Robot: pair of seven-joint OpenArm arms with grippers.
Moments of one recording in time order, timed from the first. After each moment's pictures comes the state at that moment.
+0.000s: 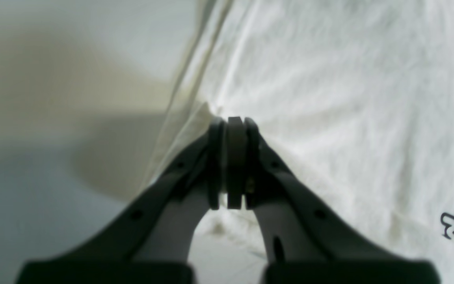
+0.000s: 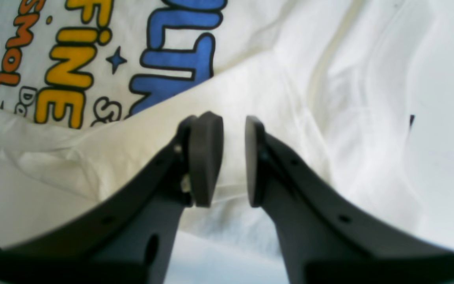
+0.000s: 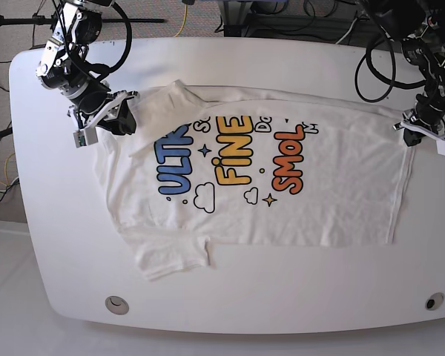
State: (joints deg) left arm 2.2 -11.0 -46.9 80.9 -22.0 -32.1 47.6; right arm -14.2 6.0 28.9 97.3 34.0 39.3 -52.9
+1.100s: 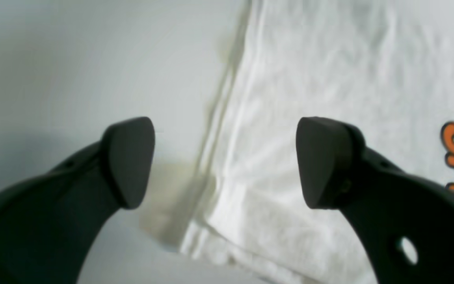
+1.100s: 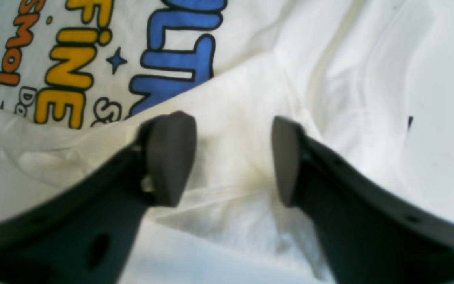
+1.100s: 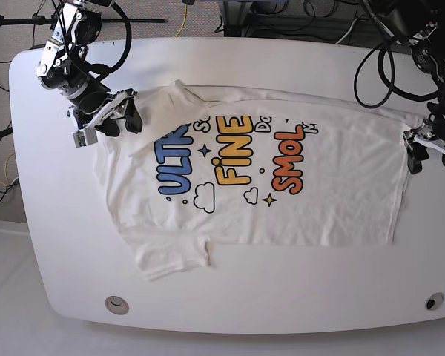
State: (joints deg) left arm 2.2 -12.9 -45.5 94.9 -21.7 -32.0 48.8; right arm -14.2 6.1 29.4 97.3 34.0 39.3 -52.9
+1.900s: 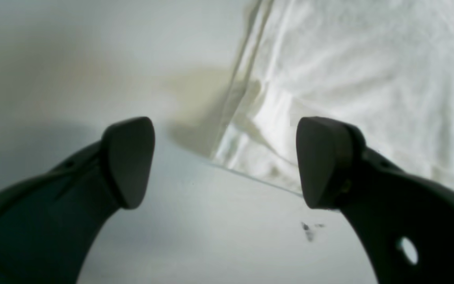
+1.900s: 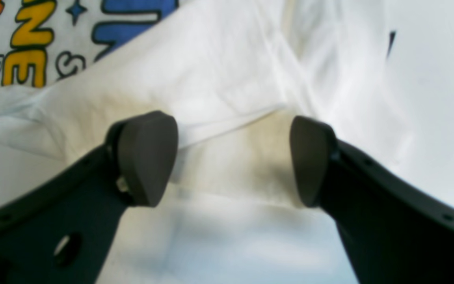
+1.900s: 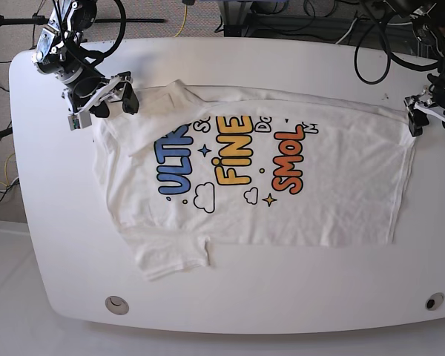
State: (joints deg) left arm 11.2 -12.9 -48.5 90.5 -21.7 -32.0 46.9; right arm -18.2 7.3 30.8 94.1 33.9 39.3 -52.9
